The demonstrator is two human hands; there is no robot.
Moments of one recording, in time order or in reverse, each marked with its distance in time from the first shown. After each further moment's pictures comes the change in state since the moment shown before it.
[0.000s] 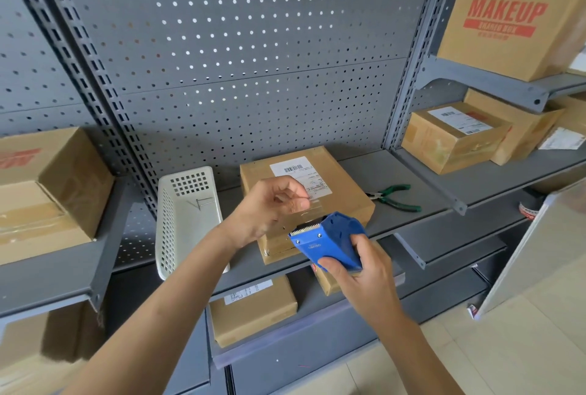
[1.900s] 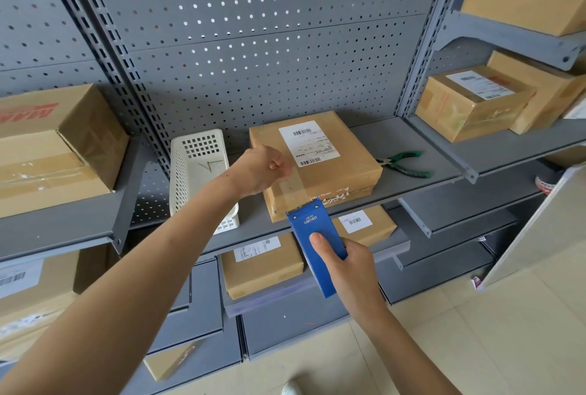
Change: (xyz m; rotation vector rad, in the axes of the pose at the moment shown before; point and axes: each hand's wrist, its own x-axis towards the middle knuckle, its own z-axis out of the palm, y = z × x) left_hand -0.003 -0.014 -0.019 0.689 0.011 -0.302; right_hand -0.049 -0.052 0.009 0.378 -0.211 0.665
